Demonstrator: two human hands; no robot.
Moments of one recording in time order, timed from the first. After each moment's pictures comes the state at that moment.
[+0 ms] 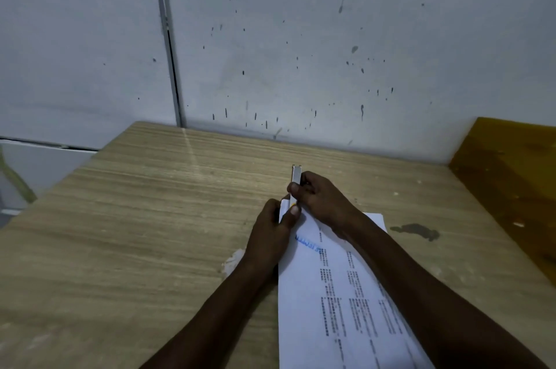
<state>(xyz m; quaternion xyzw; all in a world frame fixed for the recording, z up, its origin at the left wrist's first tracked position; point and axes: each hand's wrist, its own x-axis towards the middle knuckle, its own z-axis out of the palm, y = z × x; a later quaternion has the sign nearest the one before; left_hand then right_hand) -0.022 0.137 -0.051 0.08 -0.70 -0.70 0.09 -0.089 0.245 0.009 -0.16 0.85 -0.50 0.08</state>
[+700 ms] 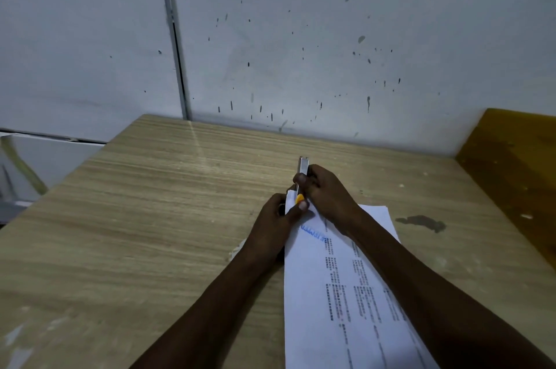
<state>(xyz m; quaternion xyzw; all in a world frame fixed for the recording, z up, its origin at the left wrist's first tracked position) -0.016 0.128 -0.048 0.08 -0.66 -0.75 0.01 -0.085 0.241 0.002 -0.14 0.85 -0.51 0.05</state>
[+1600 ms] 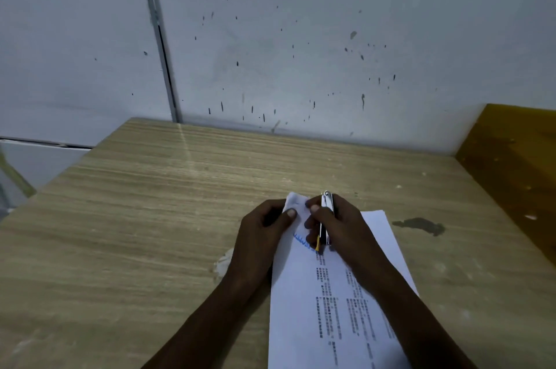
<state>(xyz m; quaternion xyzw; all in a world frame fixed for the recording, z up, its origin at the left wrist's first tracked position) 0.000 0.136 -0.043 0.07 -0.66 -0.74 0.09 -0.034 0.284 -0.008 -0.08 0.77 -0.63 0.08</state>
